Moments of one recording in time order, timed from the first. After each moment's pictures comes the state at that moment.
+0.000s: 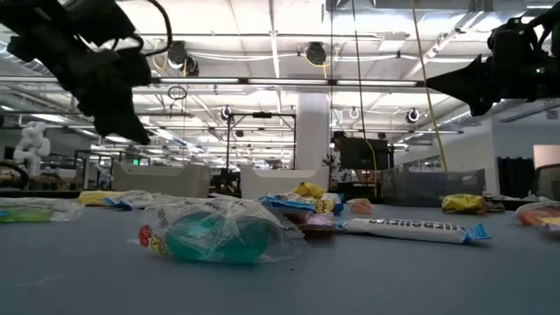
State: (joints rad) left arm 0.15 0.76 0.39 -0.40 0.00 -0.36; right arm -0.18 0.02 0.01 0.15 0.23 0.02
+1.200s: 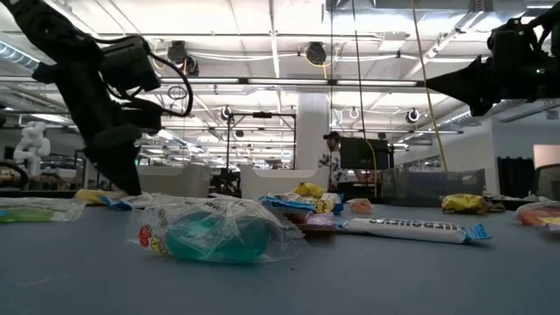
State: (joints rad) left arm 0.23 1.11 0.38 -0.37 -0.12 -0.38; right arm -0.18 0.02 0.01 0.15 0.23 0.02
